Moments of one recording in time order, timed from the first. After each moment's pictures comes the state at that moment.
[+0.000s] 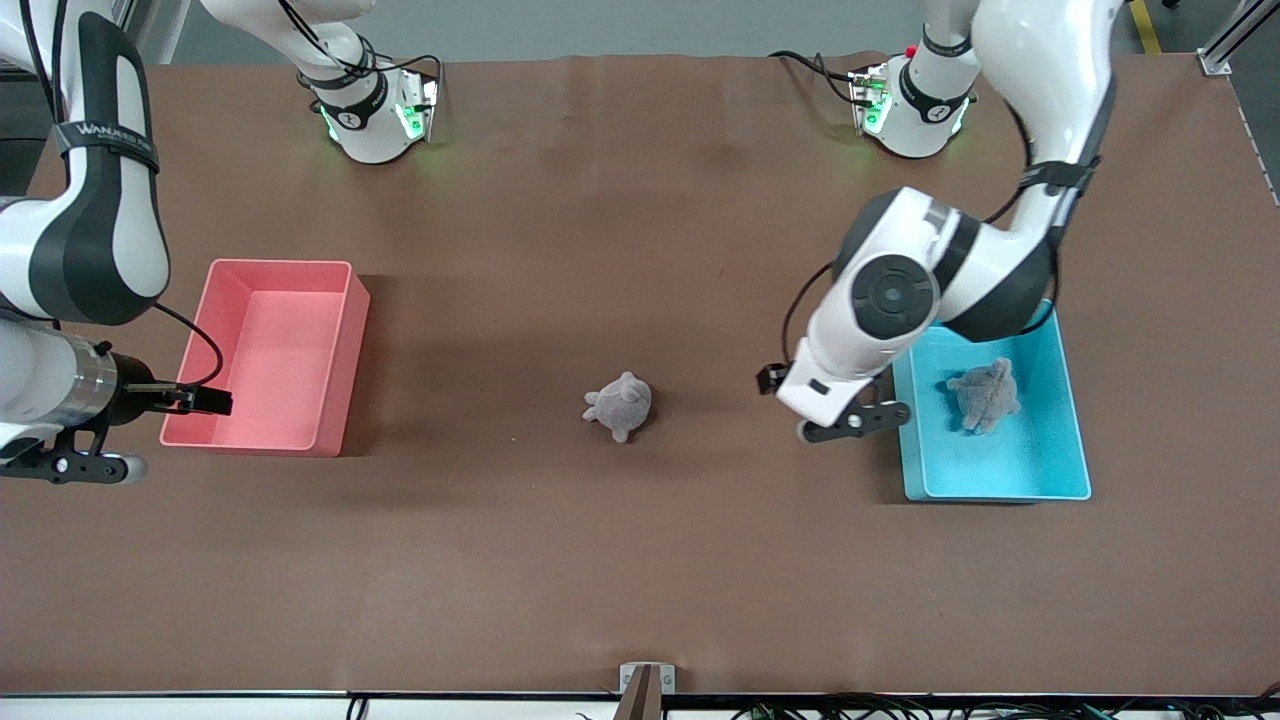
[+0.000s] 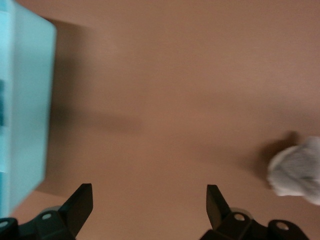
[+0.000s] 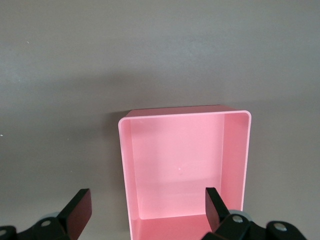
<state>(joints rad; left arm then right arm) -0.29 0.54 -0.30 -1.47 0.10 1.93 -0.82 0.09 0.41 -0.13 -1.36 -0.01 1.63 0.04</state>
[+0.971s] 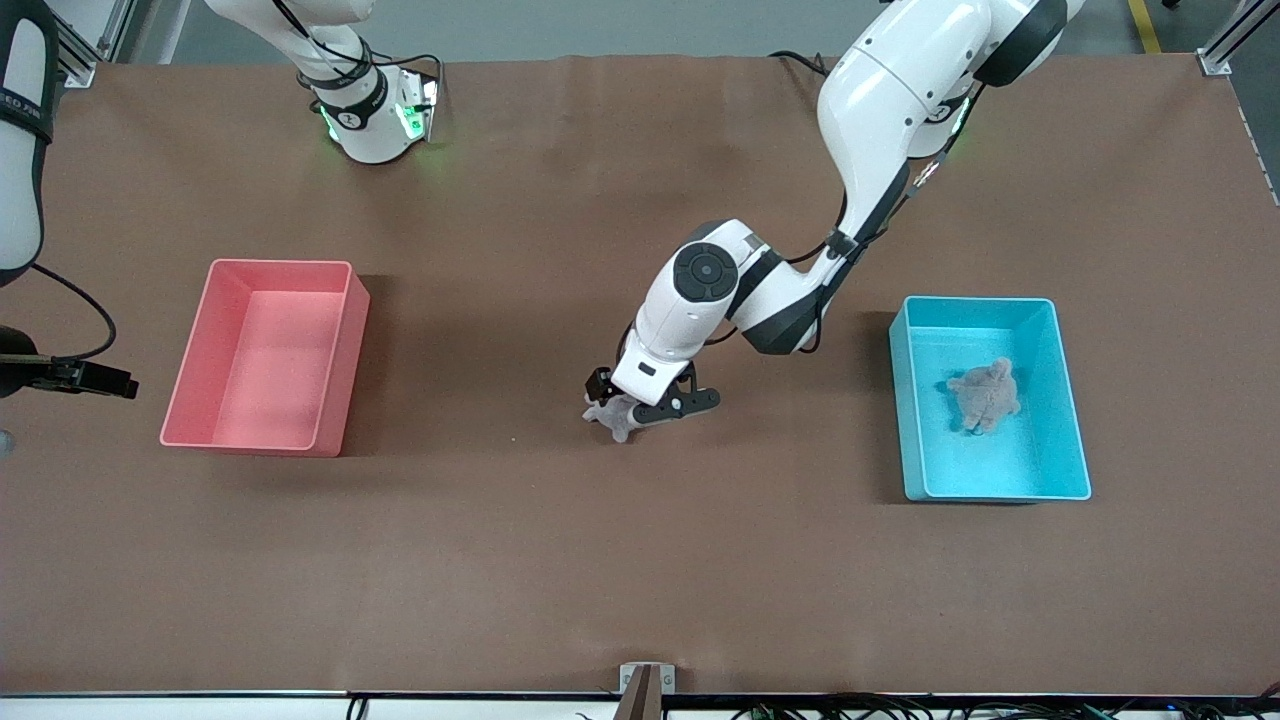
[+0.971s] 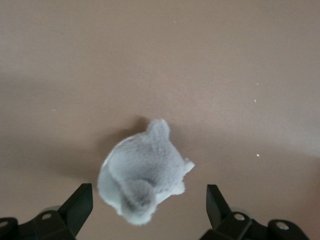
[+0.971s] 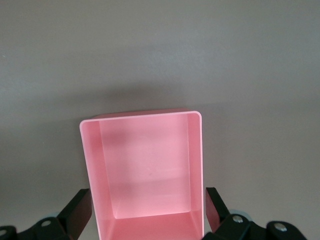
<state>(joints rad) -0.52 0.81 -0.30 -1.43 0.09 2.49 -1.06 -0.04 0.37 -0.13 -1.34 -0.02 1.62 -0.06</state>
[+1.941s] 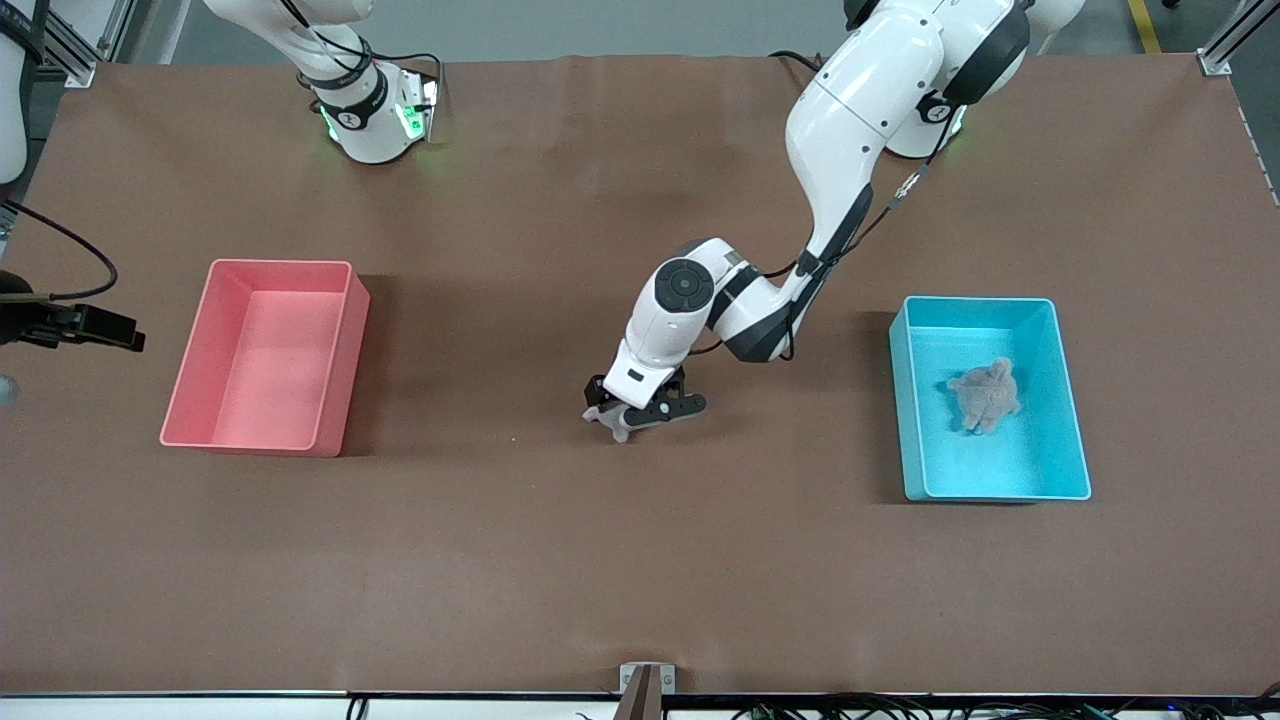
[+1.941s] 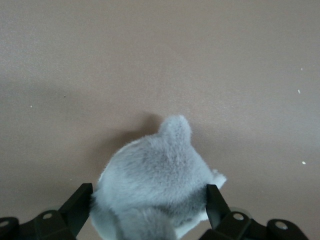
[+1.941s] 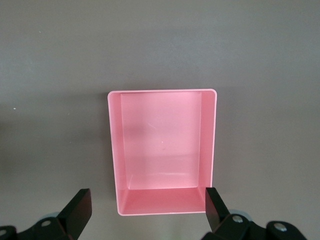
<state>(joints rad) -0.62 0.90 -0.20 -1.41 0.09 2.55 -1.06 -0.01 0.24 -0.10 -1.39 -0.01 1.51 -0.06</state>
